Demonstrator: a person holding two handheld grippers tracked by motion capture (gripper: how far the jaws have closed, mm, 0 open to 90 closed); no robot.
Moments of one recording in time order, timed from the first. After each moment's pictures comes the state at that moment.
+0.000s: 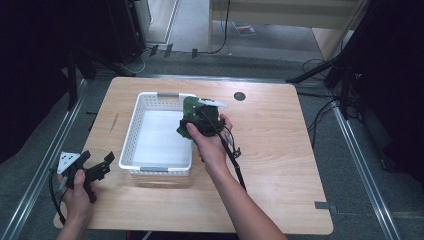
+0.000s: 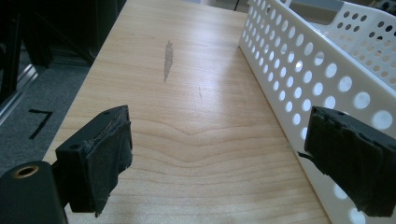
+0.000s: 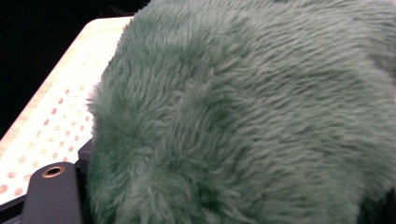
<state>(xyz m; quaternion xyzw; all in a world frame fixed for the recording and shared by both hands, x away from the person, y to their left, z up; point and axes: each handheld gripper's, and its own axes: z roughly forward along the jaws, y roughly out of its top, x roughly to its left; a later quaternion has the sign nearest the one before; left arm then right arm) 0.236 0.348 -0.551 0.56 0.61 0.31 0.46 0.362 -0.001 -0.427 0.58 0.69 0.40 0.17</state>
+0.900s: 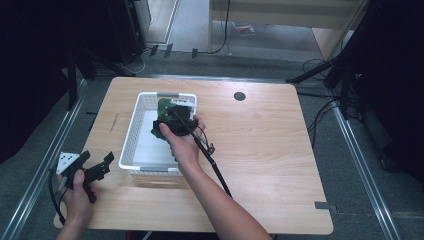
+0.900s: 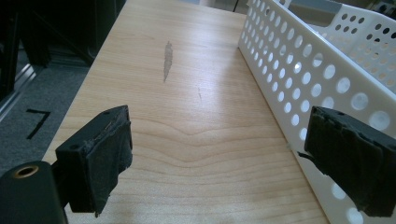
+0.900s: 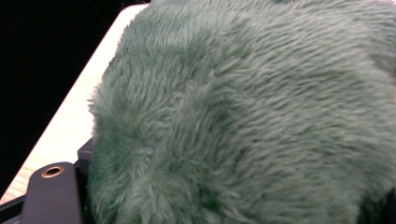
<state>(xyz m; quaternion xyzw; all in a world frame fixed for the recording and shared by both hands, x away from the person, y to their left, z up) 0.235 0.349 -0.551 0.56 0.61 0.31 0.46 0.369 0.070 -0.447 0.58 0.69 0.41 0.13</state>
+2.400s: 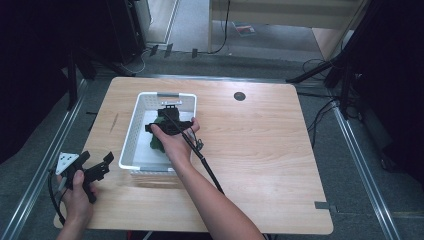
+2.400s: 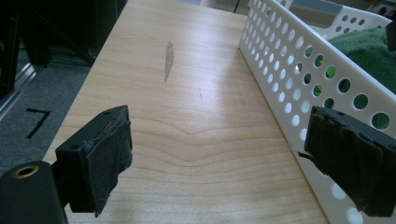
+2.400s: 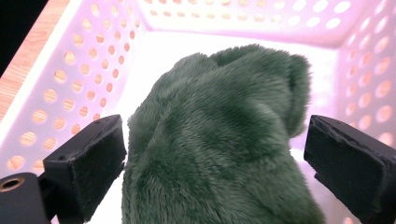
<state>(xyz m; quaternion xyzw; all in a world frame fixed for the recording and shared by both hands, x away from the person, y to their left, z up) 0.234 0.349 -0.551 0.56 0.62 0.31 0.46 0.388 0.100 -0.473 0.59 0.73 0.32 0.13</state>
